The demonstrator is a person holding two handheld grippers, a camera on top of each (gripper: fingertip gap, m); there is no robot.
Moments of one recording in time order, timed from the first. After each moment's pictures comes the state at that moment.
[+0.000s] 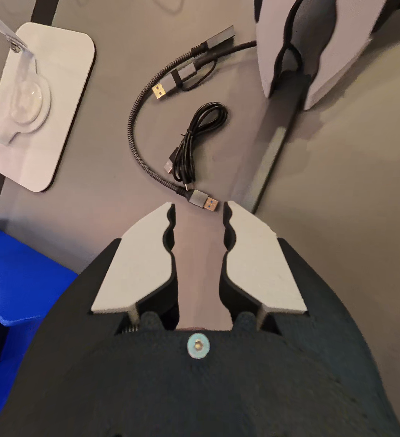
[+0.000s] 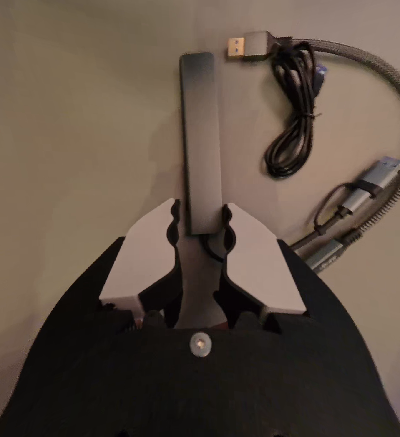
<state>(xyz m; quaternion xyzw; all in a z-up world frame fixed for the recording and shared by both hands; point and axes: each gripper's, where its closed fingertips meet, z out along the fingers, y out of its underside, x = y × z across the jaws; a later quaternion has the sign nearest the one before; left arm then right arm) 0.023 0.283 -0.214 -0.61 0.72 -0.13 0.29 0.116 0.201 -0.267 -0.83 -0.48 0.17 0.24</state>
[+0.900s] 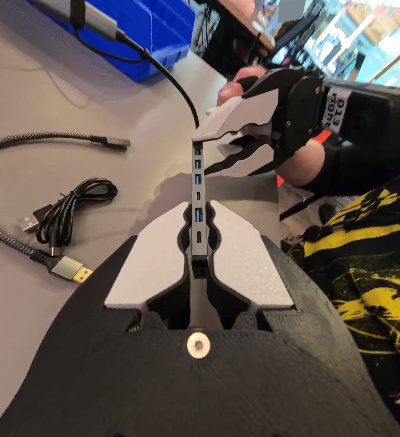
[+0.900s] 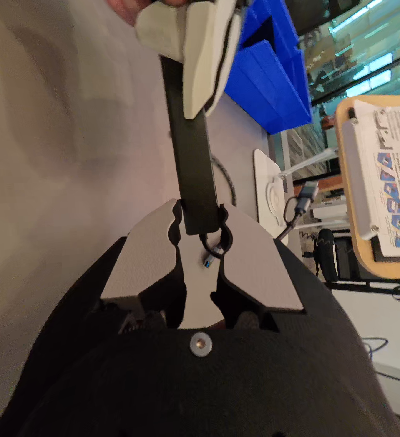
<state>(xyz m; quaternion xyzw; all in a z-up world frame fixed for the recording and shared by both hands) 0.057 0.207 -0.176 -0.61 0.55 -0.54 0.16 0.112 0.201 -0.185 -0.67 -0.54 -0.14 0.49</state>
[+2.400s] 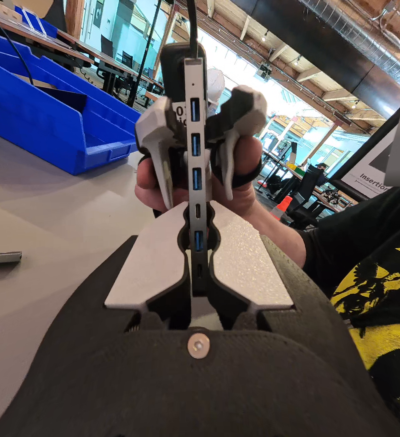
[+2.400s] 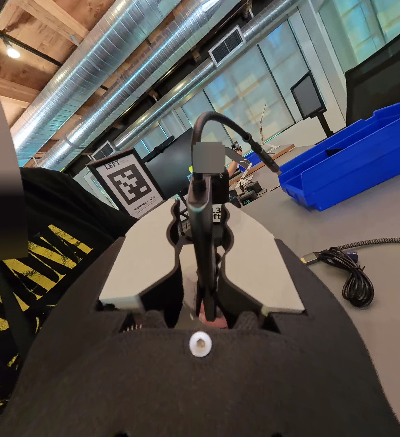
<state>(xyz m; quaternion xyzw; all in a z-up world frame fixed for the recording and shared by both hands) 0.165 0.128 -0.141 -0.52 0.47 -0.67 0.25 0.127 0.177 -0.080 -0.57 -0.15 0.61 0.53</state>
